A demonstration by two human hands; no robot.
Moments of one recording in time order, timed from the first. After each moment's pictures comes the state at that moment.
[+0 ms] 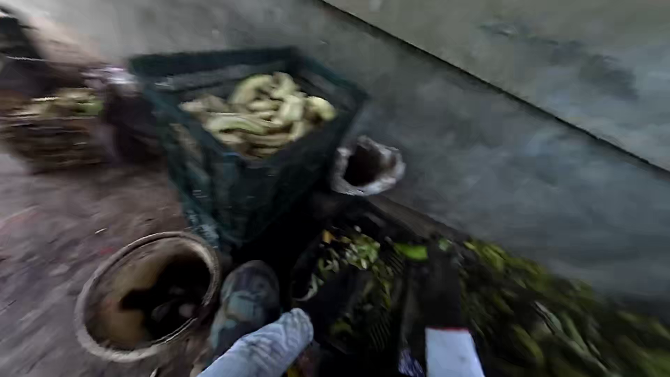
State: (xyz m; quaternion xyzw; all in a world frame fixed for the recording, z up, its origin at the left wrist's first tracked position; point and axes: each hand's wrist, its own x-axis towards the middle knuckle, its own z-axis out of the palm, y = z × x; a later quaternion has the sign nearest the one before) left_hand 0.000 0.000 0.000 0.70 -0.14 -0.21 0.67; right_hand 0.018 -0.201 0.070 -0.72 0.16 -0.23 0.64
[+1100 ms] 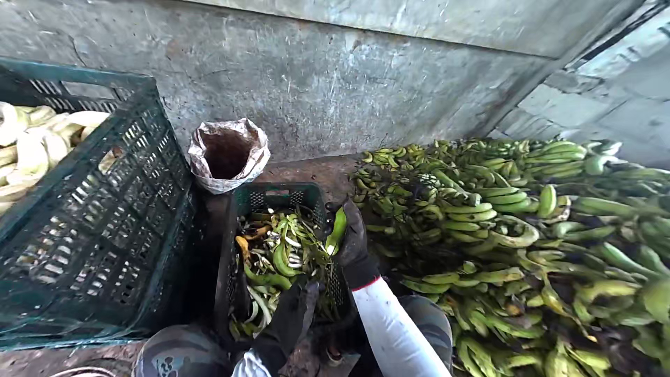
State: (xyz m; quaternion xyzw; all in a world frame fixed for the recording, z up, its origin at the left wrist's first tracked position) left_hand -0.027 -0.059 -0.026 0.63 -0.25 -0.32 0.66; right_hand -0.007 -0.248 0.032 -0.43 0.07 -0.28 0.86
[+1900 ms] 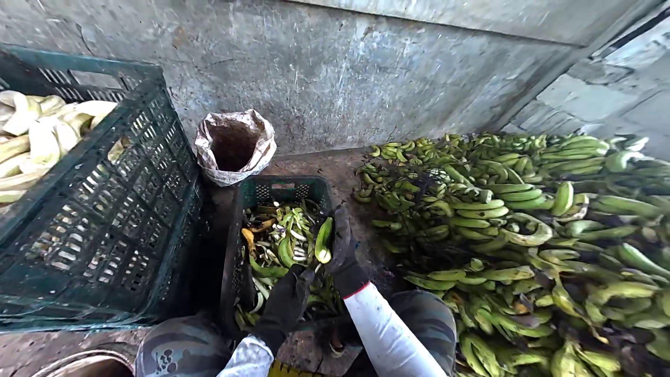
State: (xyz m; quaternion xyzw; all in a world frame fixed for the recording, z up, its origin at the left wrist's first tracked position) left_hand -0.009 -0.050 -0.026 0.79 -0.24 -0.28 0.49; right_hand 0.002 -0.214 0.004 -0.47 0.11 -0.33 0.81
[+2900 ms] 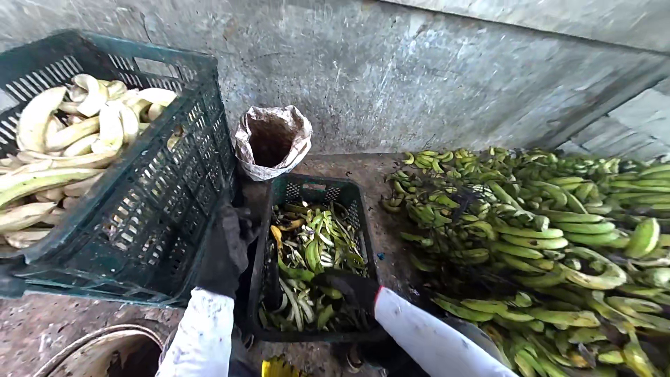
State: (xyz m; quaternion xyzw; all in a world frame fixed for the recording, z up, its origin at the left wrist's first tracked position) left_hand 0.132 0.026 0.030 0.58 0.08 -0.10 0.80; right_hand -0.005 -0.194 -0.027 -0.70 0.26 0.33 0.58
